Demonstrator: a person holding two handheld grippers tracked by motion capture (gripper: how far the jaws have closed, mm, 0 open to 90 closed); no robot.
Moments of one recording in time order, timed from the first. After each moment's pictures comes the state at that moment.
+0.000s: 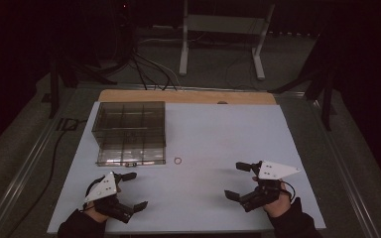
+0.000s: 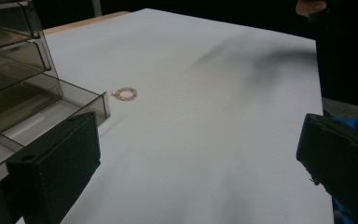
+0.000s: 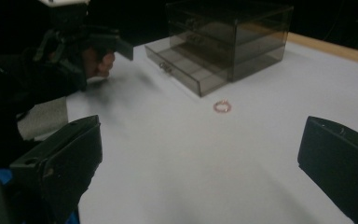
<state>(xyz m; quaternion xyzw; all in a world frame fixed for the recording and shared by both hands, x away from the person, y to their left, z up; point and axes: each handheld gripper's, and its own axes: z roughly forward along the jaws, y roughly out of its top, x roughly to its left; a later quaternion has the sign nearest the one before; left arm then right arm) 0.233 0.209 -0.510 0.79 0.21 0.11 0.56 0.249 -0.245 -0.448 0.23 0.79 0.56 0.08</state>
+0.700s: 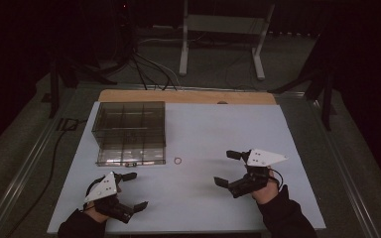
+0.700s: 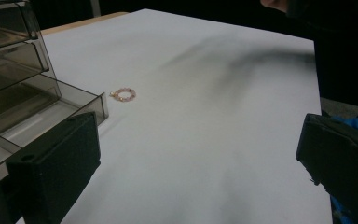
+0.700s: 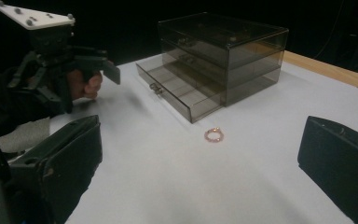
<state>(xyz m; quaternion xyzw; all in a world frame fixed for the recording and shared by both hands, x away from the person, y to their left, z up) 0.233 0.209 -0.510 0.79 0.21 0.11 0.57 0.278 -0.219 -0.442 0.23 0.78 0.57 0.09</state>
